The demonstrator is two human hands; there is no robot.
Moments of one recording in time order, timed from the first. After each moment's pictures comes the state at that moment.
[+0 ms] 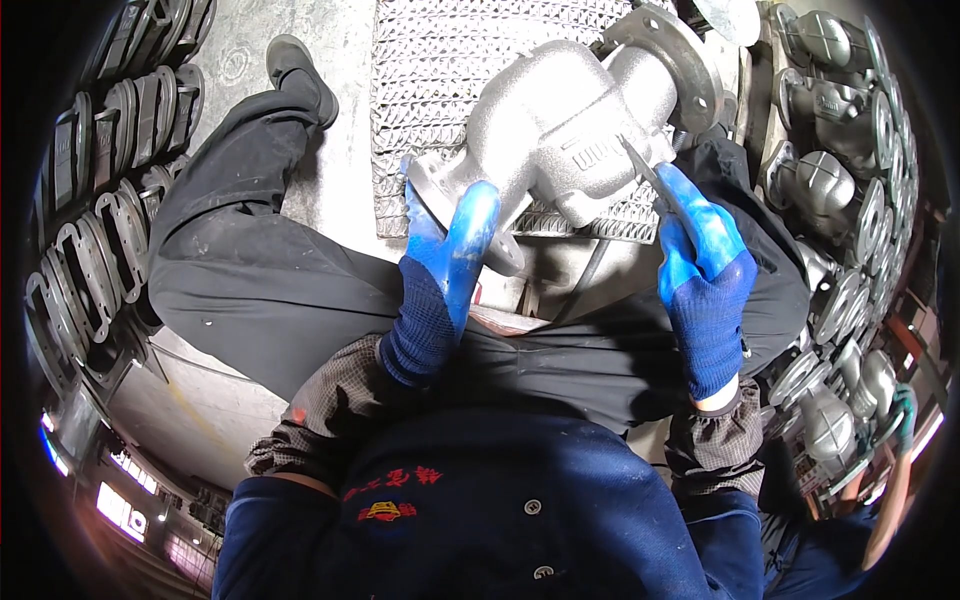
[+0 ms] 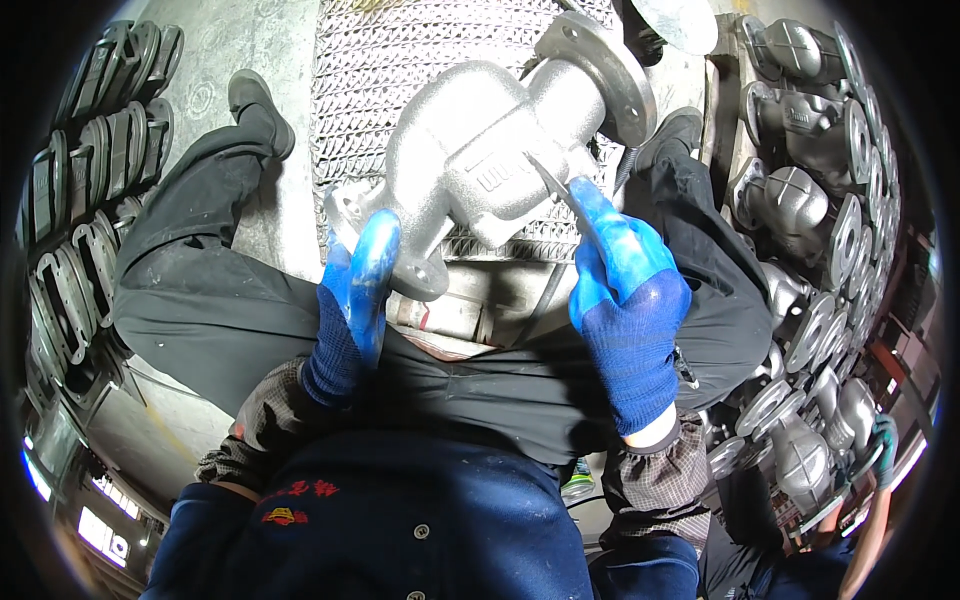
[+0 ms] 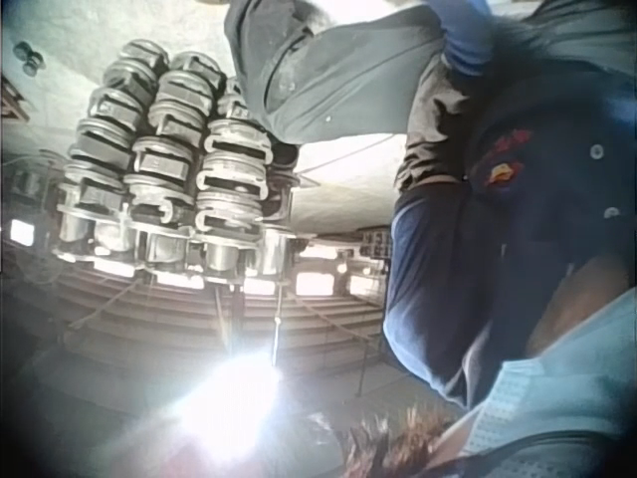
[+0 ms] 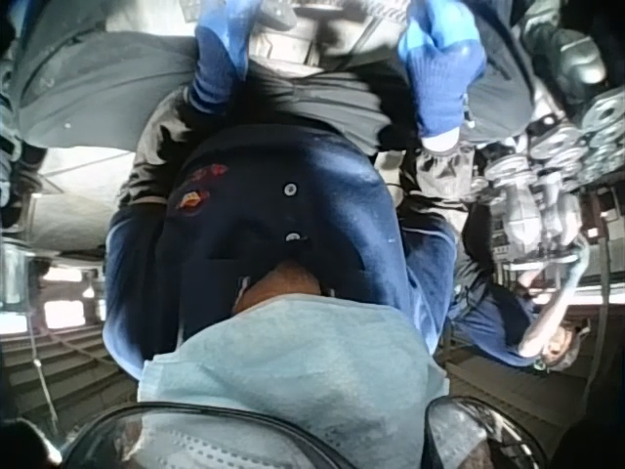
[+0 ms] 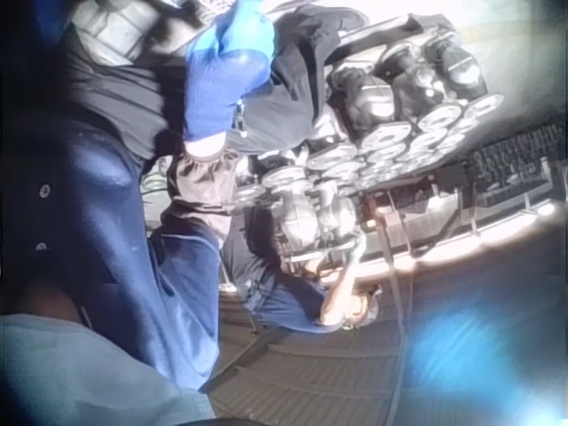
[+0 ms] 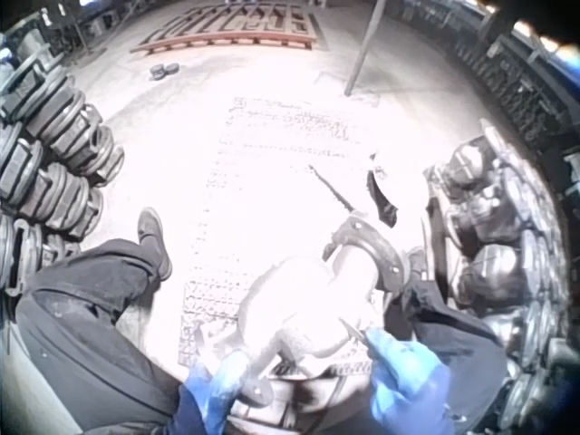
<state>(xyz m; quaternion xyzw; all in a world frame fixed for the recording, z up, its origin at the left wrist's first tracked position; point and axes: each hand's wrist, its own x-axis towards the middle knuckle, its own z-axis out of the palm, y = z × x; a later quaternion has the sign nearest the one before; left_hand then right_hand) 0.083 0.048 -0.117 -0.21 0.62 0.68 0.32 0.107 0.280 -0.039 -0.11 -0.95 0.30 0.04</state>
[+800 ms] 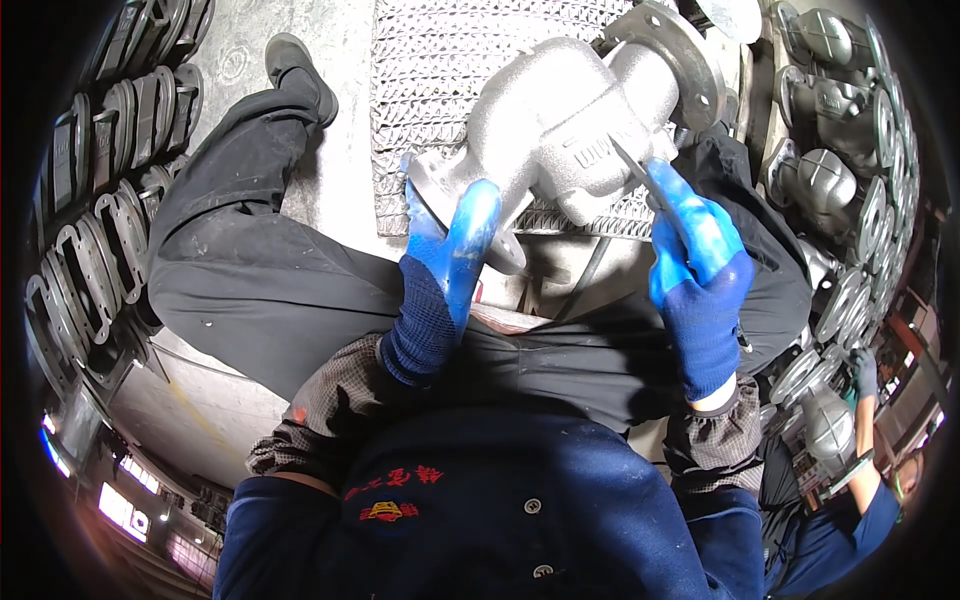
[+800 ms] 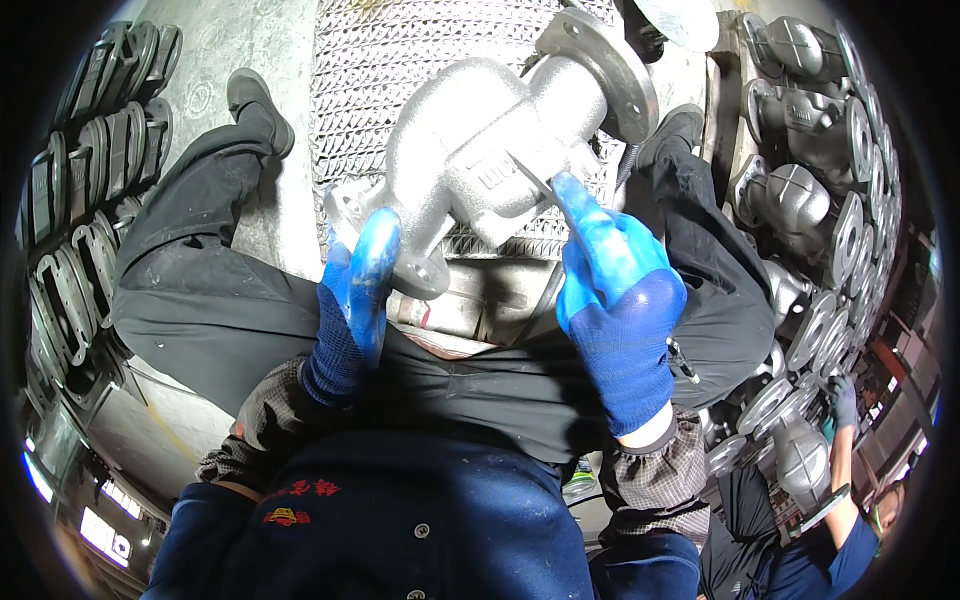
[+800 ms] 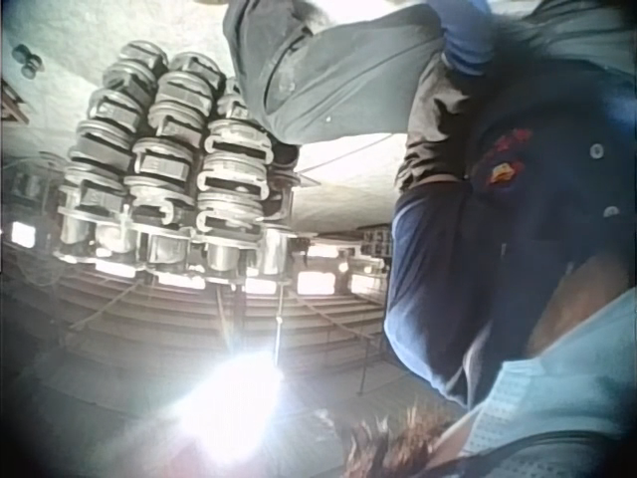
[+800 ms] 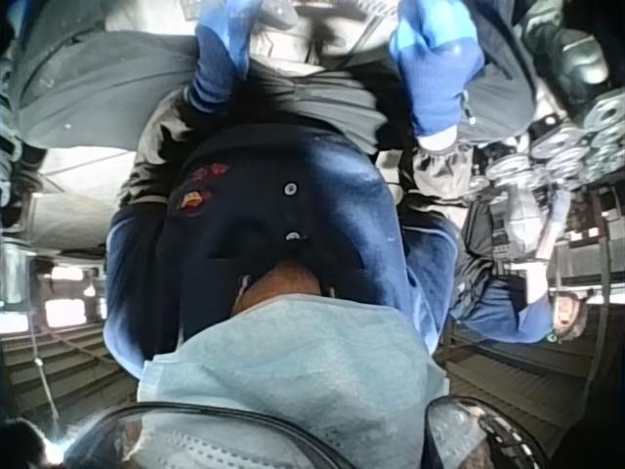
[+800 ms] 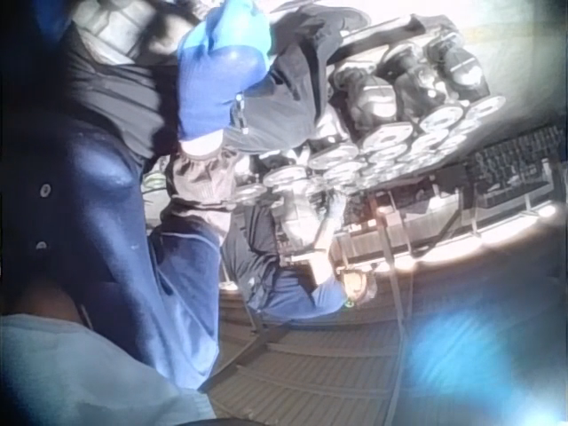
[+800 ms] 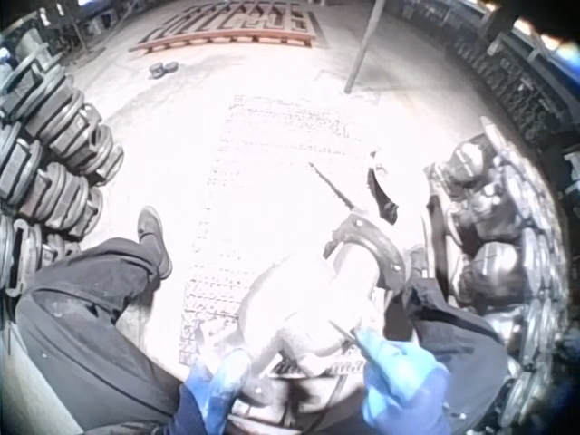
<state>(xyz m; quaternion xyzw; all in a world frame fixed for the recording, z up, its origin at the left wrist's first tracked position) 0.086 0.041 -0.118 -0.03 0.72 0.64 0.28 0.104 0.276 -0.040 -0.07 -0.96 0.27 0.07</state>
